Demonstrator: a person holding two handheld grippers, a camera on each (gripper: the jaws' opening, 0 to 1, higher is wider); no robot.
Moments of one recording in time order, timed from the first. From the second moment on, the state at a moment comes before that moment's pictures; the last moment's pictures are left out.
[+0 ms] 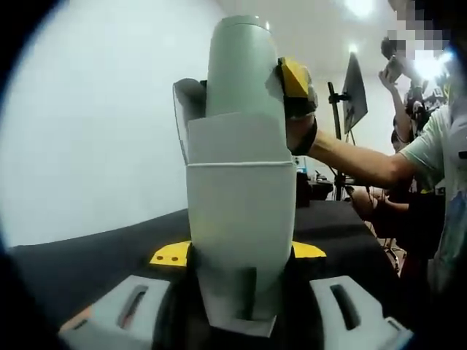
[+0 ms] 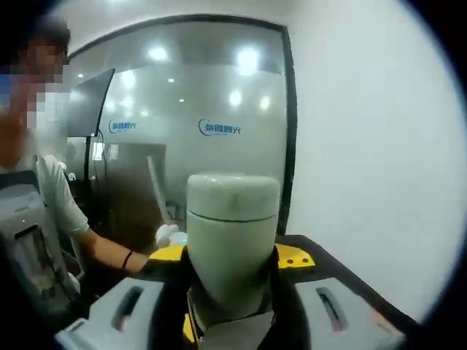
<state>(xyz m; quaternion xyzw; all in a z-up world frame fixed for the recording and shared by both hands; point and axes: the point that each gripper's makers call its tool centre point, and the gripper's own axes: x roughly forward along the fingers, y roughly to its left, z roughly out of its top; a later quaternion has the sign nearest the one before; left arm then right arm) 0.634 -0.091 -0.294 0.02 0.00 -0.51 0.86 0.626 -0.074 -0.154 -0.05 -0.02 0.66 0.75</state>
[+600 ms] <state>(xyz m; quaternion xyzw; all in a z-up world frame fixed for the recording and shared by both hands) 0.634 -0.092 -0.294 0.02 0.01 -0.51 0.86 0.625 -0.075 -0.156 -0.06 -0.02 0.66 0.75</state>
